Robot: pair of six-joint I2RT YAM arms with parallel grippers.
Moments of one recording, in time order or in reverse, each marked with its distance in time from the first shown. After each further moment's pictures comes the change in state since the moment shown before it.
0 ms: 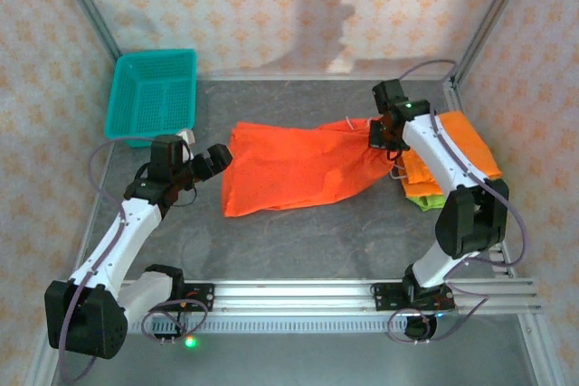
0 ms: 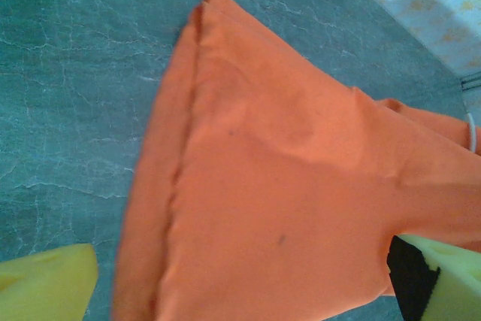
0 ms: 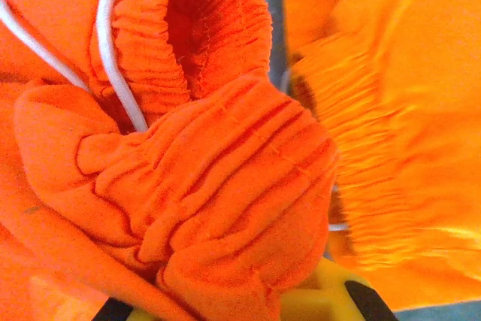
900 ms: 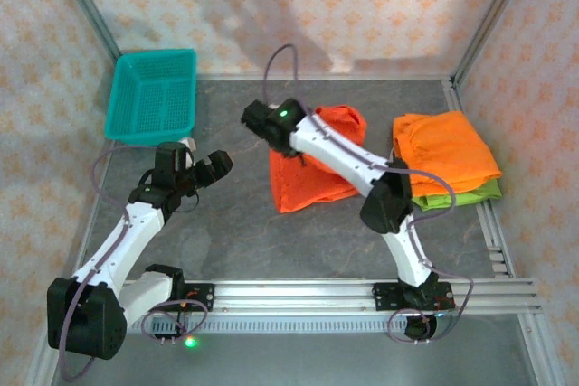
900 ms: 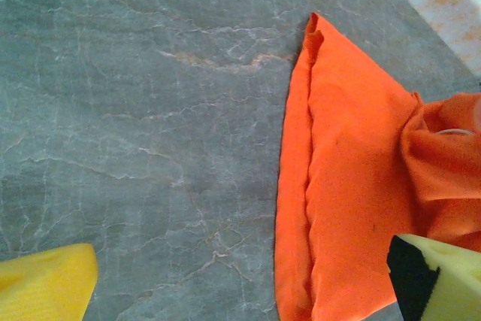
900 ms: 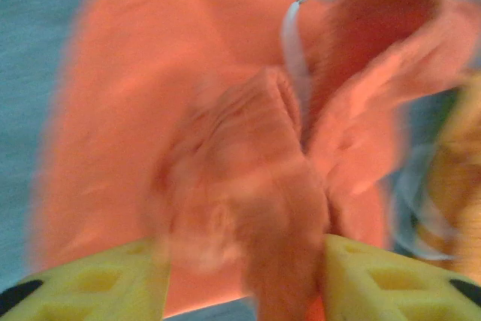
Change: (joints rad) left arm -0.011 -0.019 -0.095 0.049 -0.034 -0.066; right arm 0.673 0.552 0.693 -0.352 0.193 0.164
